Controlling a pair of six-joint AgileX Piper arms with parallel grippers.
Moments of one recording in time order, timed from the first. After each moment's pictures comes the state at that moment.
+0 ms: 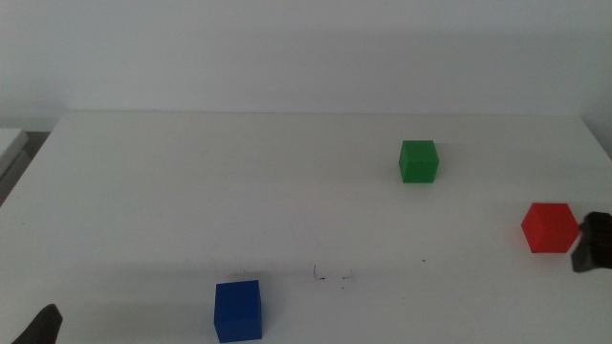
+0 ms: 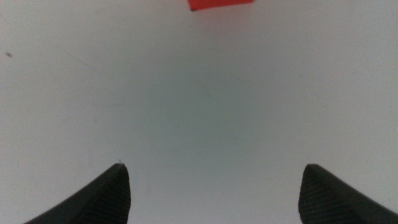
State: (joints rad) left arm -0.04 0.00 0.00 -0.11 0.31 0.00; right arm 0.01 1.28 -0.86 0.01 0.95 0.11
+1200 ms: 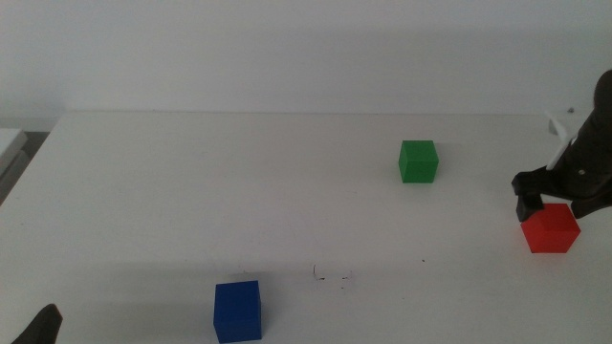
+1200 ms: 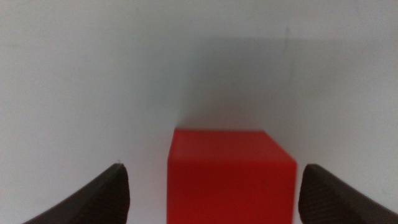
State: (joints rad) left arm -0.04 0.00 0.00 -0.11 0.31 0.00; right arm 0.01 1.91 -1.31 -0.05 0.87 0.01
